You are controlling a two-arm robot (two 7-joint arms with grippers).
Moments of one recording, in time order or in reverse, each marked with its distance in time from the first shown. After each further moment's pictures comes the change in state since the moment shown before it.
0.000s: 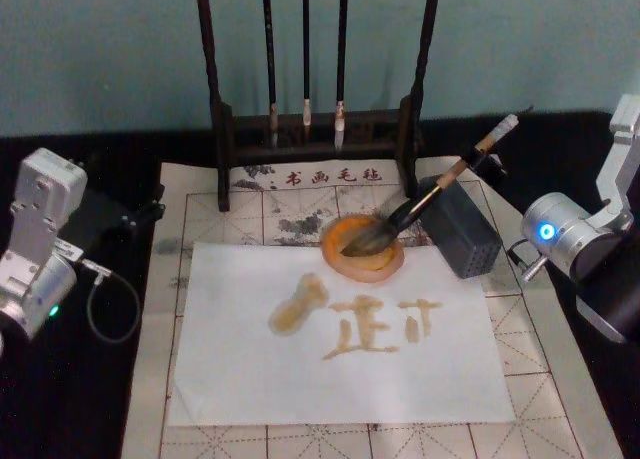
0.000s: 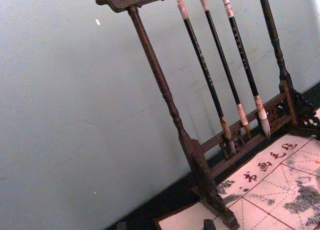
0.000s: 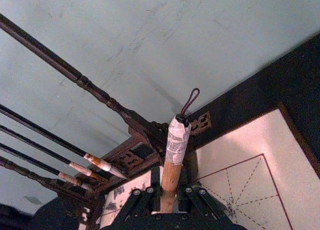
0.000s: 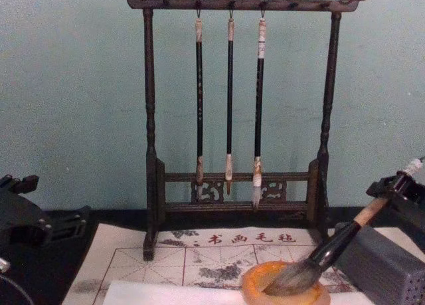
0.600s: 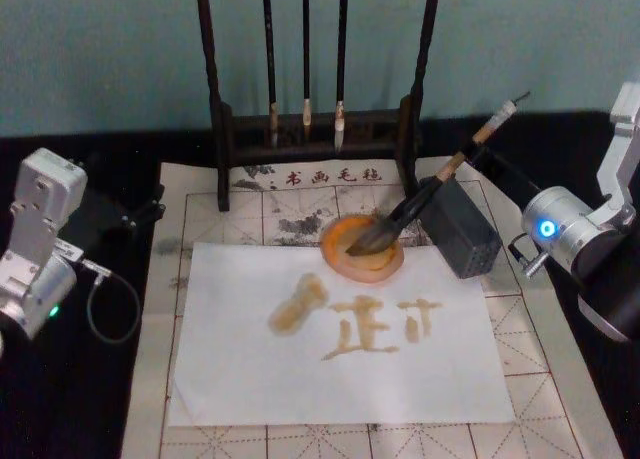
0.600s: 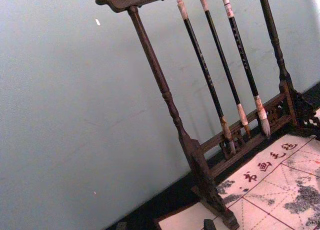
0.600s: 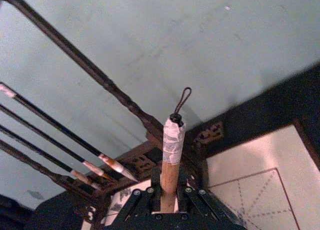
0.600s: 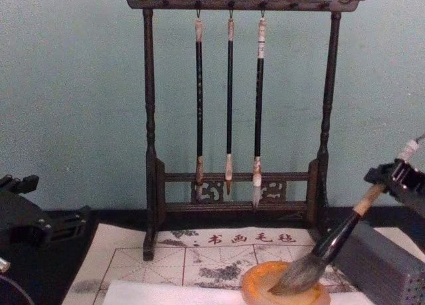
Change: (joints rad) left arm 0.000 0.000 0.000 0.000 0.000 0.000 0.000; right arm -0.005 0.027 -0.027 -0.039 -0.027 -0.032 0.018
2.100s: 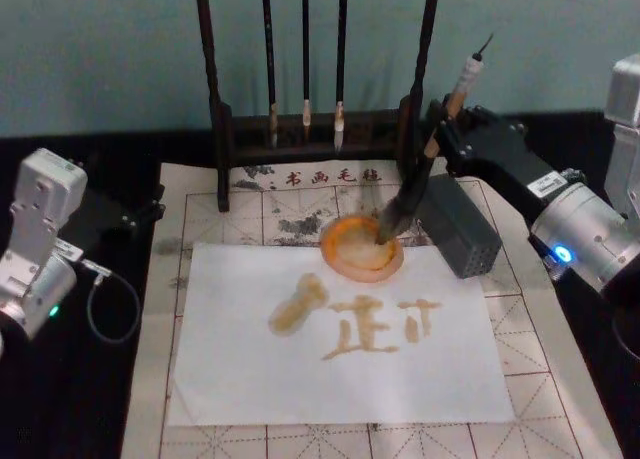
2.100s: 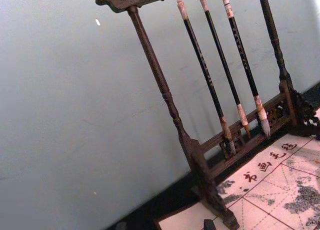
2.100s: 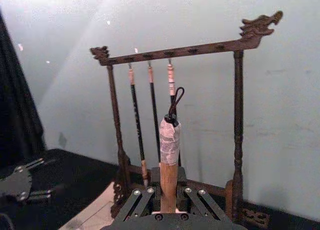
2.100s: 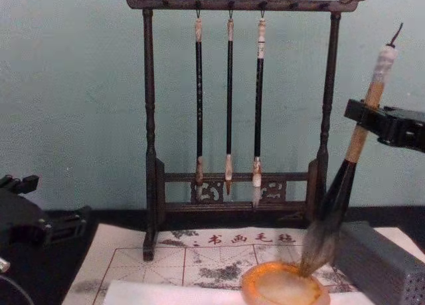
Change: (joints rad) left arm 0.000 0.000 0.000 0.000 0.000 0.000 0.000; right arm -0.116 0.163 -0.068 -0.273 -0.457 -0.256 0.231
